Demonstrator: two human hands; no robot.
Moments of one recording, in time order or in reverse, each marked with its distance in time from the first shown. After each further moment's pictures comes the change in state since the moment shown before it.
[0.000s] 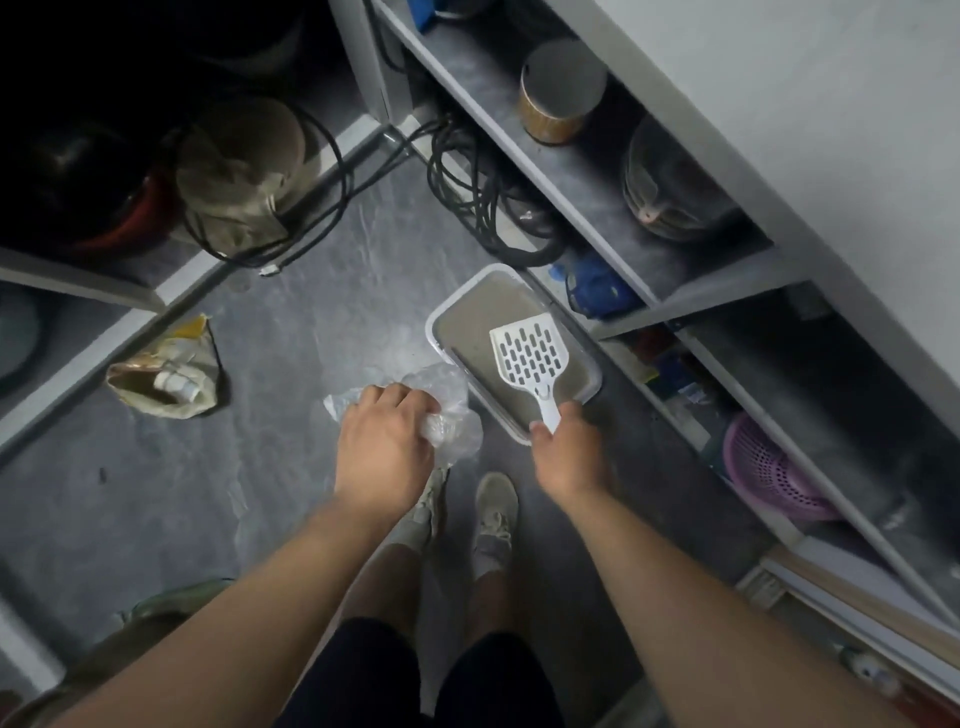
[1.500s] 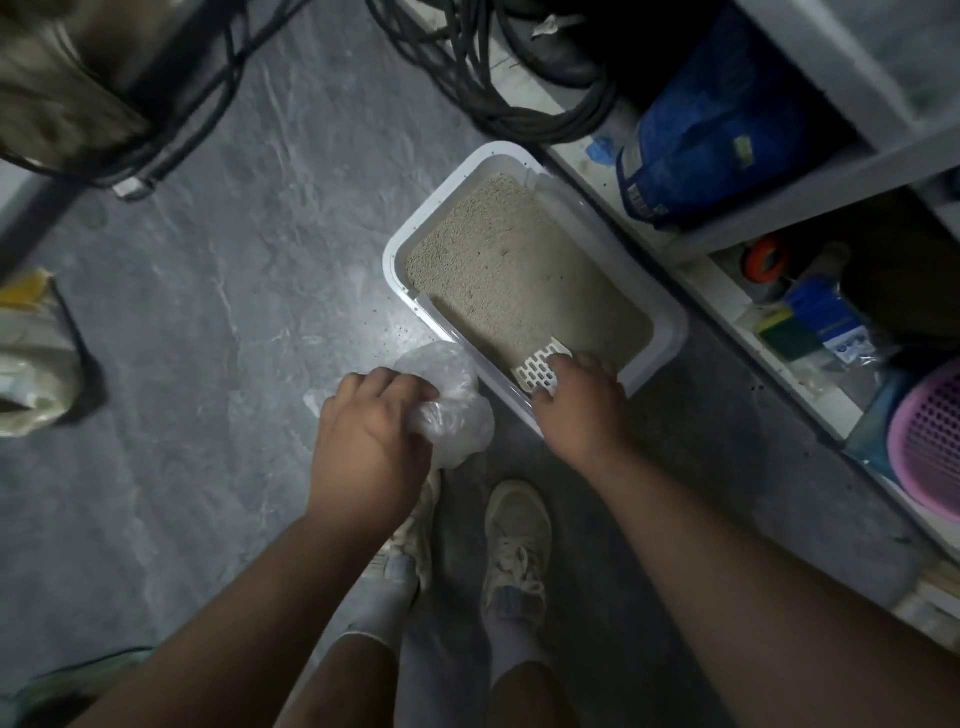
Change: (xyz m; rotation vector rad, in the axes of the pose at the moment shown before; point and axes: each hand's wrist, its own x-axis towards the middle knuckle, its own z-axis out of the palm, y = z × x) left_hand 0.095 -0.095 0.274 -0.063 -0.069 0.006; right_hand 0.252 0.114 0.204 -0.262 0.013 -0.258
